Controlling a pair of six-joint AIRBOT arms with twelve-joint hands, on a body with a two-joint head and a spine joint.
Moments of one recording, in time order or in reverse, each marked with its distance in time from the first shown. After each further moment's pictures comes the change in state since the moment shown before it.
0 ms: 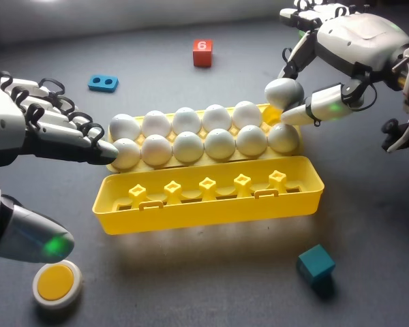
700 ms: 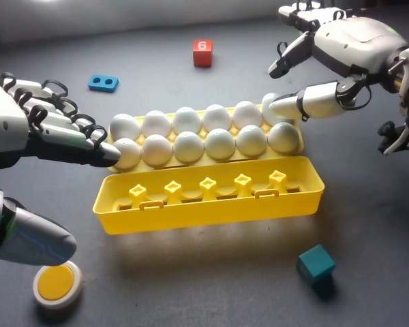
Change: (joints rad) left arm 0.000 0.000 -0.007 0.000 0.000 0.000; right arm -0.006 -0.017 0.022 0.013 -0.002 -0.001
